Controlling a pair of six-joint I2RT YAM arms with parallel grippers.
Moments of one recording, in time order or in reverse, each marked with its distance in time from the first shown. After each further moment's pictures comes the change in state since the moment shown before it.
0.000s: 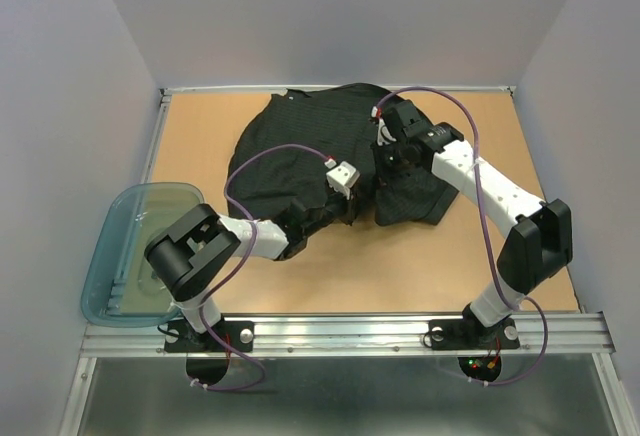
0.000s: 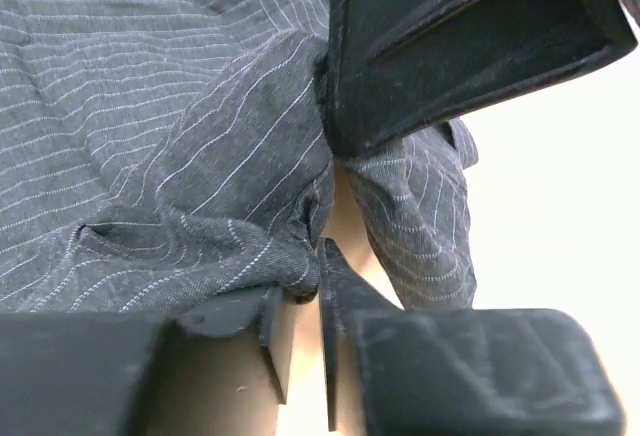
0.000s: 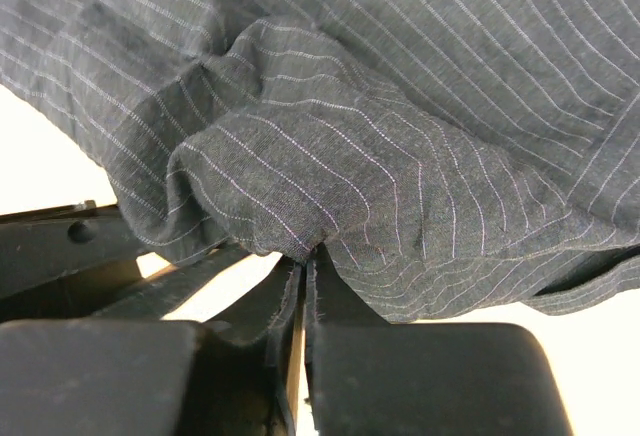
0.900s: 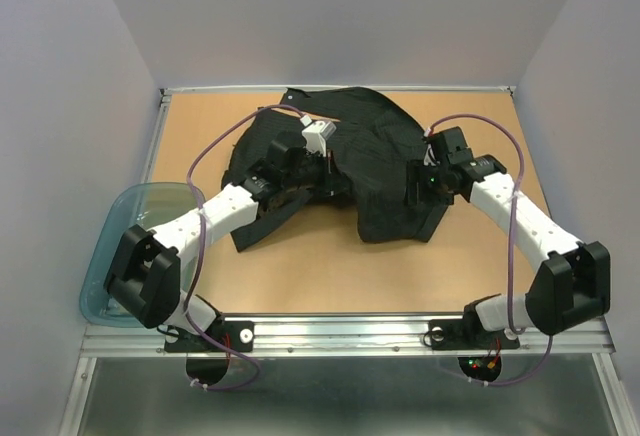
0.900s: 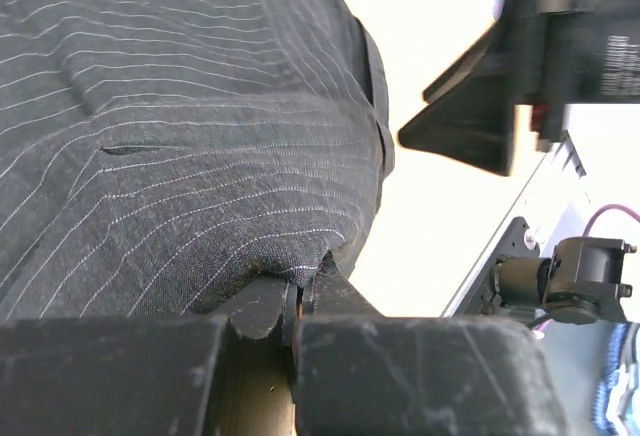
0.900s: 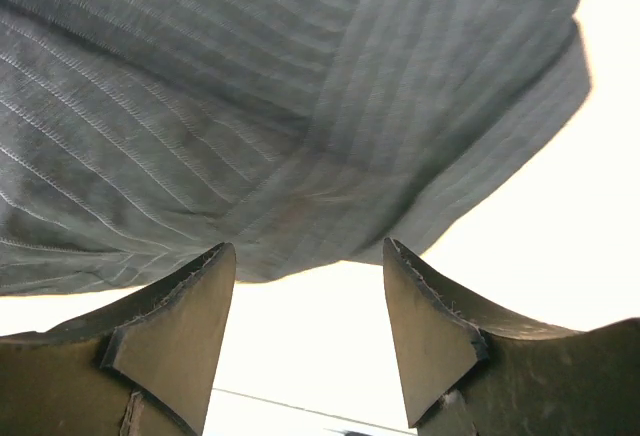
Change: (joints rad) left arm 0.202 -0.236 0.343 -0.883 0.330 -0.269; right arm -0.174 -0.256 -0.370 0.095 0.051 0.064
